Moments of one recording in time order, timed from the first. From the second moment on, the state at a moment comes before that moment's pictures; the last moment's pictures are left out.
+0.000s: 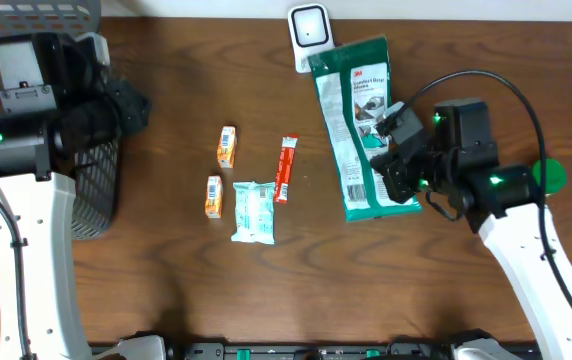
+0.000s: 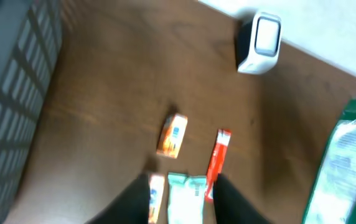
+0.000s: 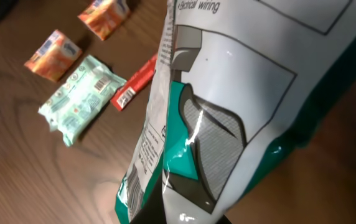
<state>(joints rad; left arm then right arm) 0.14 1.42 1.62 -1.08 0.33 -0.25 0.24 1.29 1.13 -0.77 -0.39 -0.27</state>
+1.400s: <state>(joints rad) 0.22 1.42 1.62 -0.96 0.12 -0.33 0.58 1.58 1.42 -0.29 0.14 -1.11</state>
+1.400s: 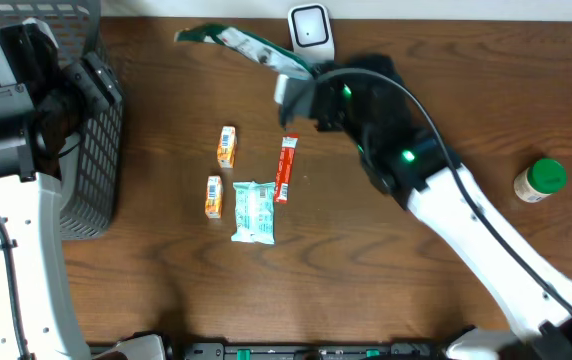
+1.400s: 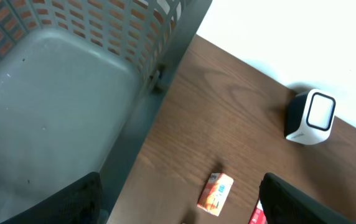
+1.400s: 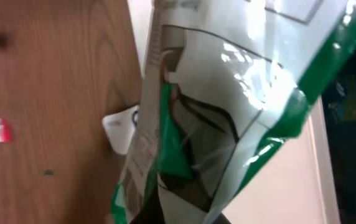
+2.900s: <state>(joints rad) 0.22 1.42 1.62 -0.96 0.12 -0.33 0.49 2.47 2.02 0.16 0.35 -1.63</state>
